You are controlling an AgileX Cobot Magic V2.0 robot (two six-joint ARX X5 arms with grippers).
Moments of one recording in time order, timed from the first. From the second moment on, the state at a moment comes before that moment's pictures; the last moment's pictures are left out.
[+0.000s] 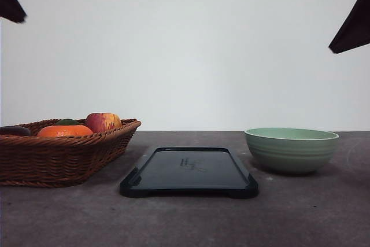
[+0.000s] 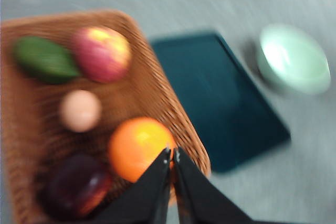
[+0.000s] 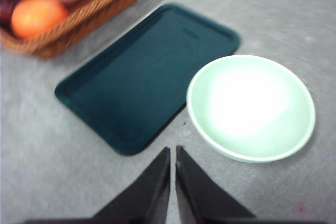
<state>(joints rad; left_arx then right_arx) -0.19 0.89 0.87 -0.63 0.39 0.11 0.34 0.75 0.62 -0.46 -0.31 -0.16</state>
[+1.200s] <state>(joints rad) -0.25 0.91 0.87 -0.51 0.34 0.04 0.26 1.23 1.14 -0.88 -0.05 0.15</state>
